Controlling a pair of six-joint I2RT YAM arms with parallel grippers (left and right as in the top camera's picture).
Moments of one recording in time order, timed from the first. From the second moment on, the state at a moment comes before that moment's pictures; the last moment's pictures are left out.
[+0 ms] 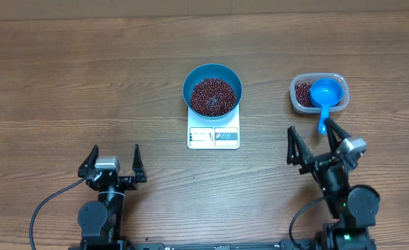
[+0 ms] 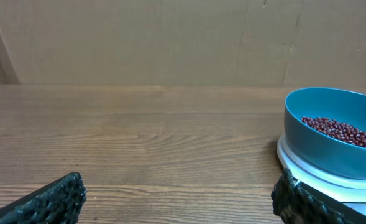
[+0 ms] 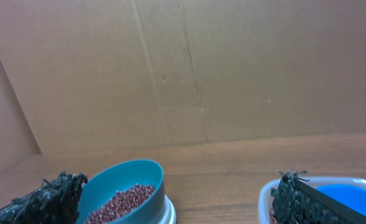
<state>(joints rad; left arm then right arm) 0.02 0.01 0.01 -0.08 0.02 -0.03 0.06 0.37 0.06 0.45 -0.22 0.27</state>
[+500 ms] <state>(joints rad) 0.02 0.01 0.01 -0.08 0.02 -0.03 0.06 0.02 0.02 0.00 -0.18 0.16</state>
